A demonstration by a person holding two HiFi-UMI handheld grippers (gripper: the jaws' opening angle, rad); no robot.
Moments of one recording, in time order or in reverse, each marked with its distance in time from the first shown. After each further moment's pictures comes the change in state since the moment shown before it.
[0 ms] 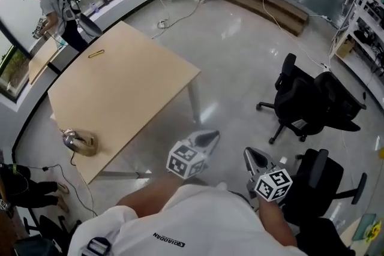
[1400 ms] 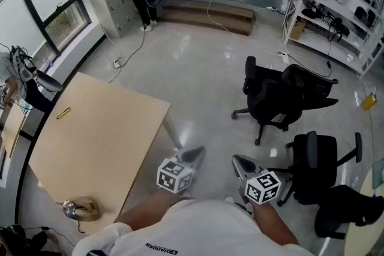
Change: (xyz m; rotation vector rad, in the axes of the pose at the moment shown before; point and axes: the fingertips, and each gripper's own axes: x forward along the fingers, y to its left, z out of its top) left arm 0.017 0.054 0.027 0.089 0.096 -0.233; right arm 0.050 0.004 0.027 0.011 -0.074 -0.265
